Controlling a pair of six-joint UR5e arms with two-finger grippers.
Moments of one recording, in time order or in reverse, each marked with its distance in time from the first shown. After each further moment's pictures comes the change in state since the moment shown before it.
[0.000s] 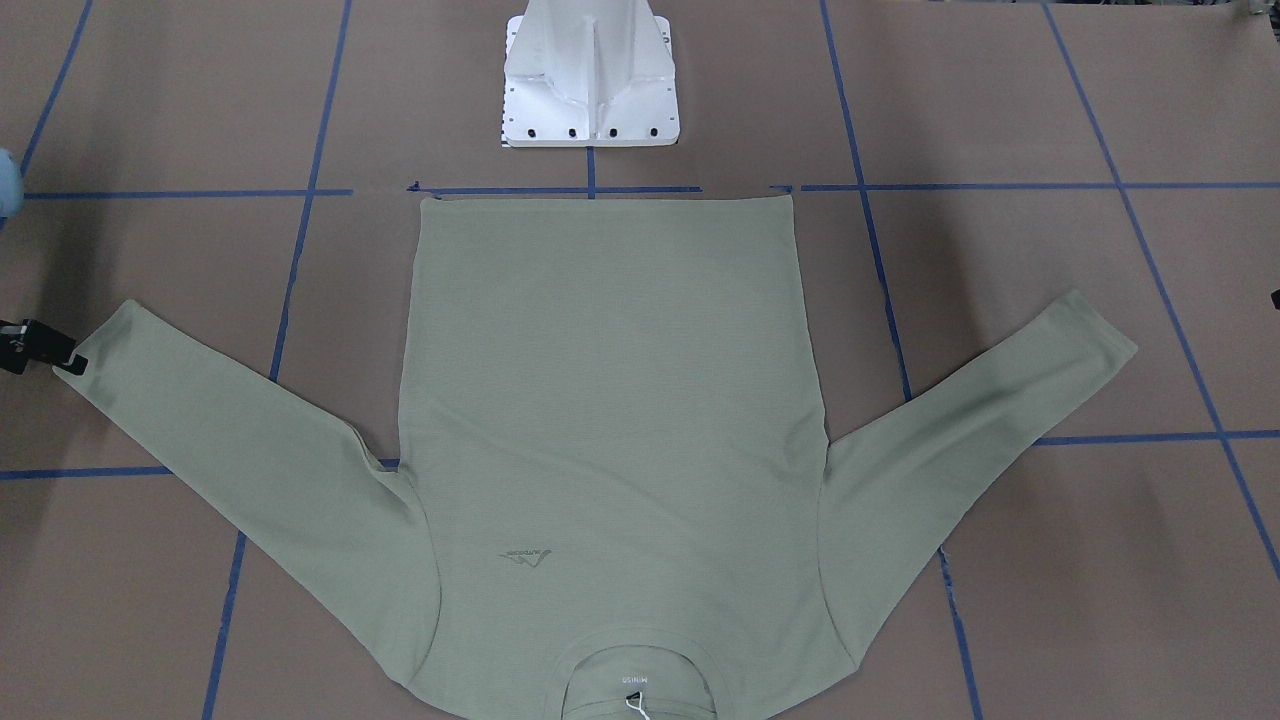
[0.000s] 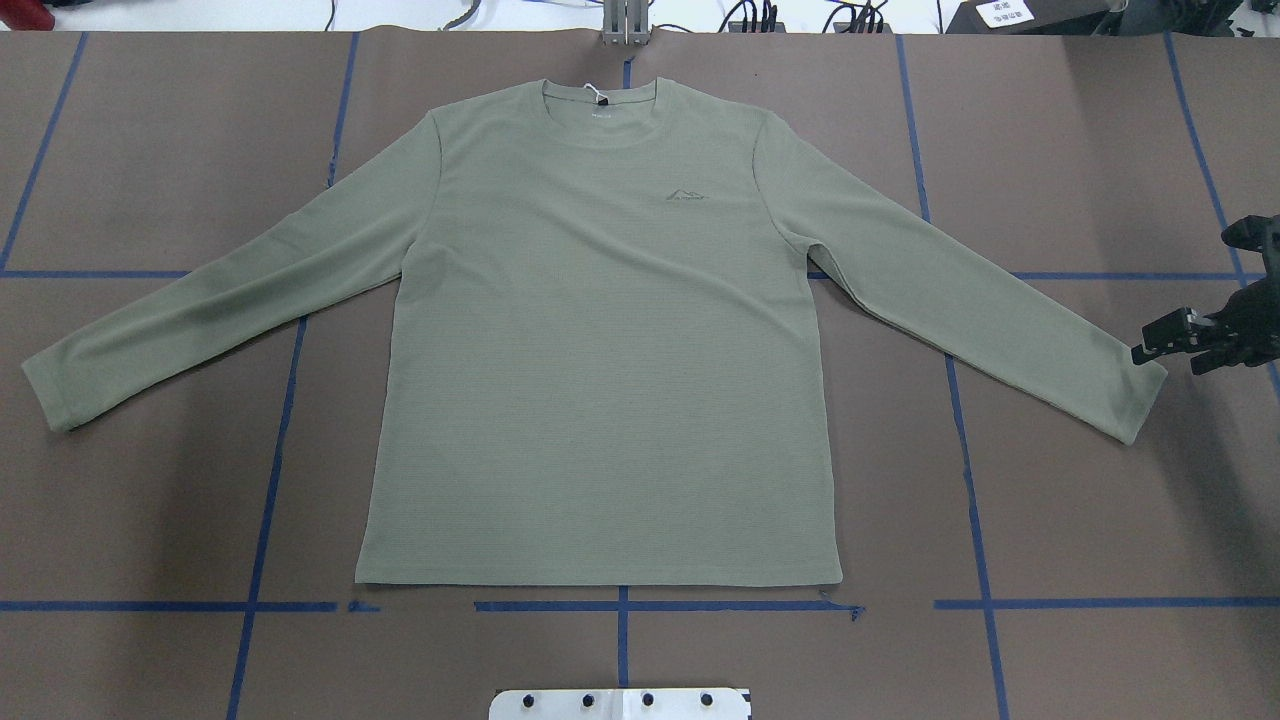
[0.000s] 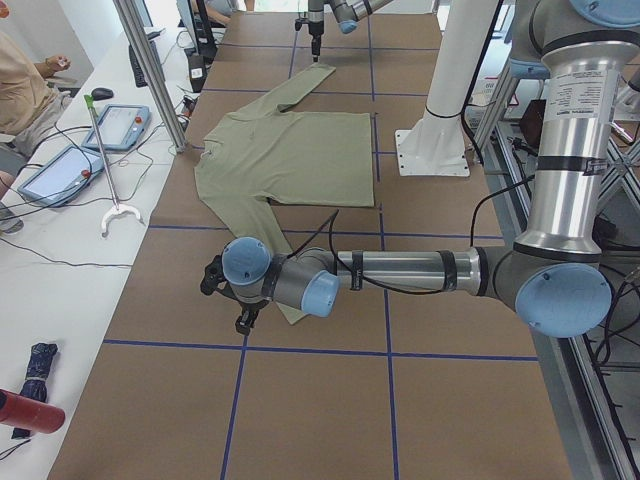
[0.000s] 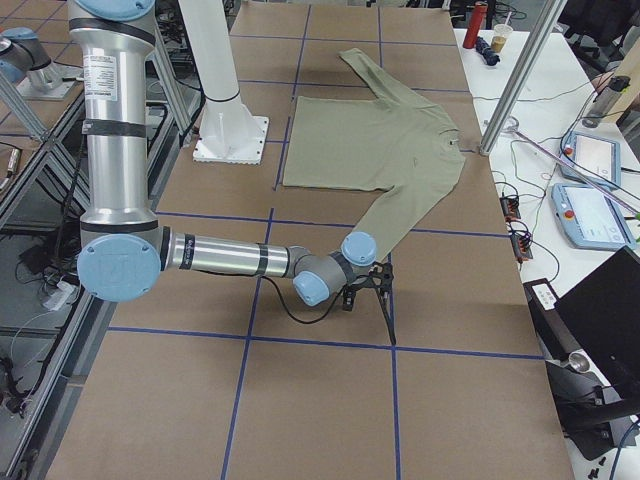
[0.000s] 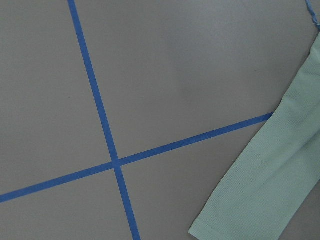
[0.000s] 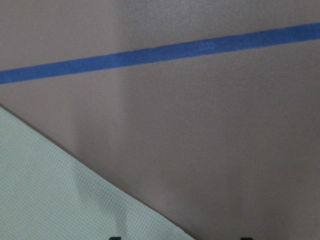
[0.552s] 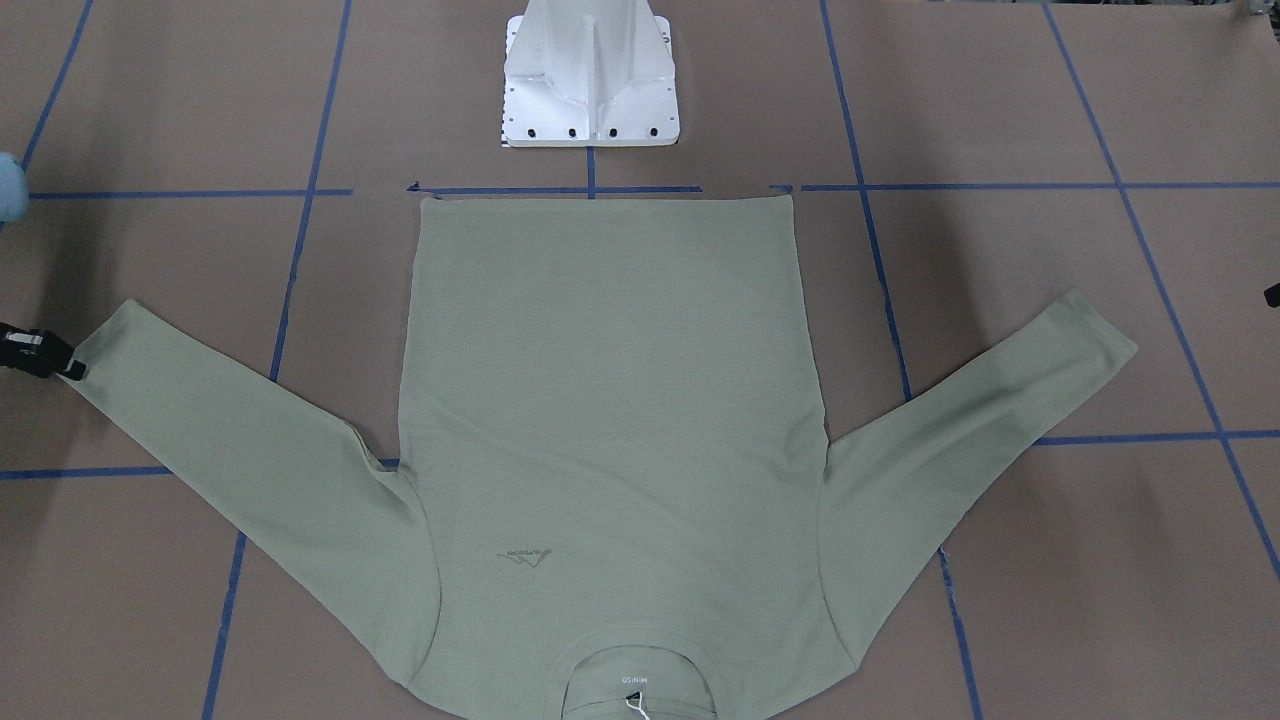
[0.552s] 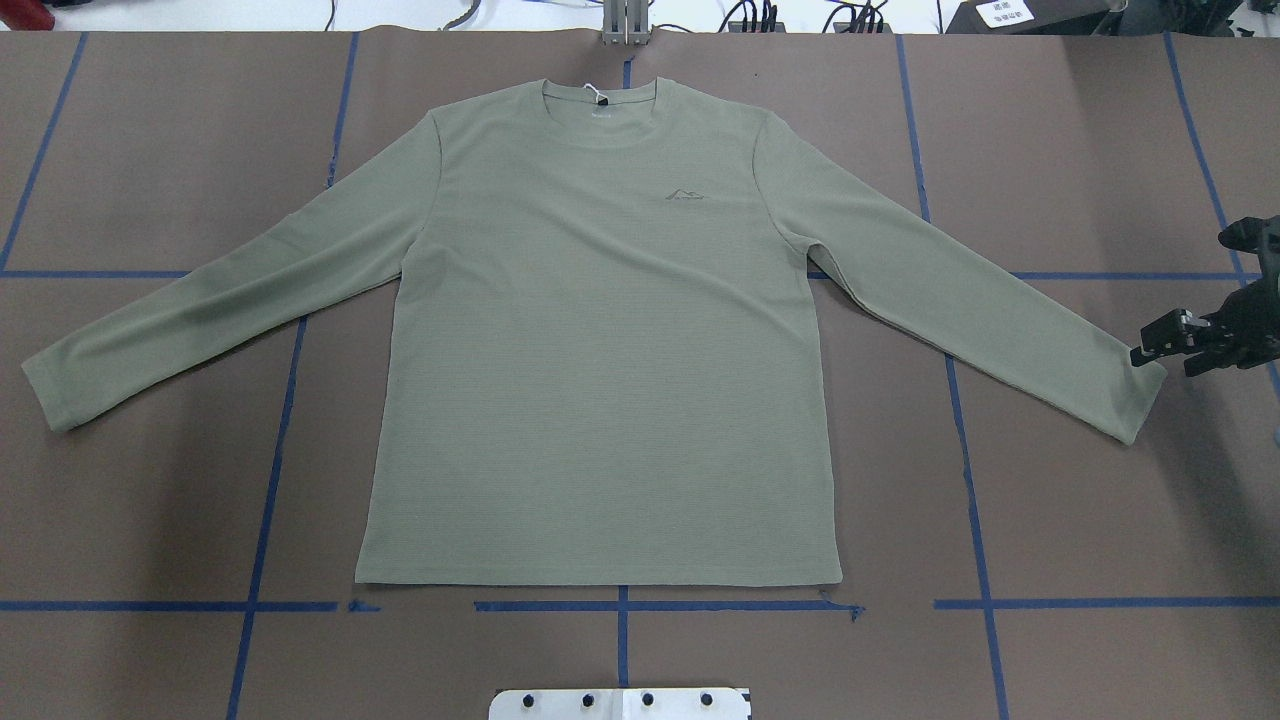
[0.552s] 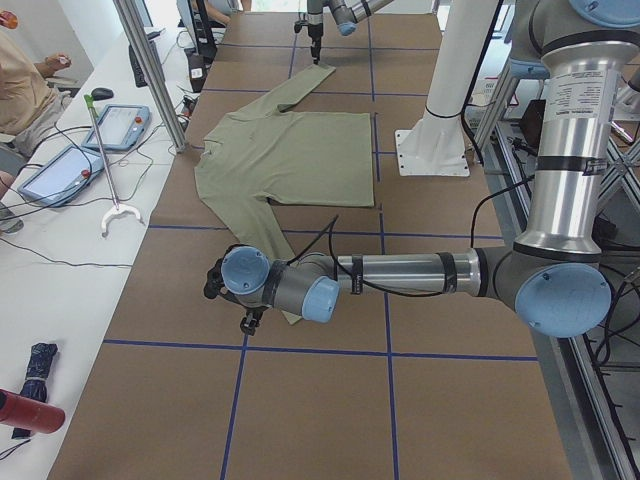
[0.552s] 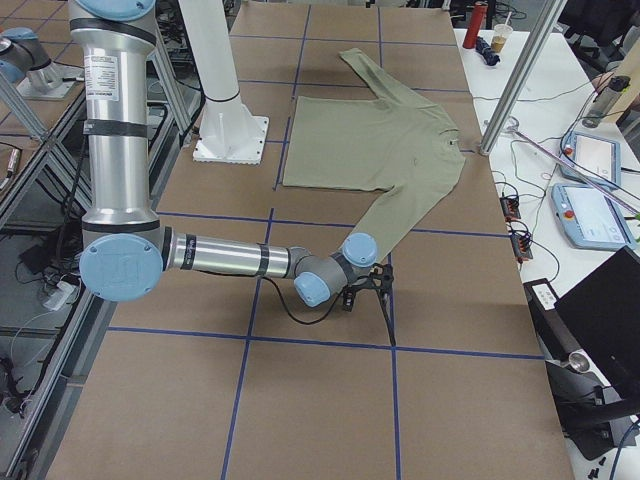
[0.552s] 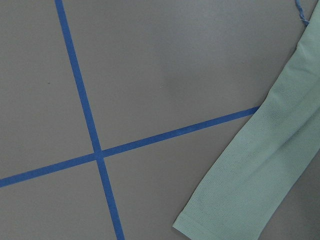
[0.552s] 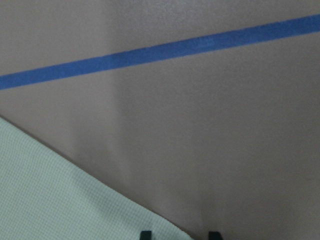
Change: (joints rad) left arm 0.001 0.001 0.006 -0.001 -0.019 0.007; right arm -0.009 0.011 -0.009 0.002 0.002 0.051
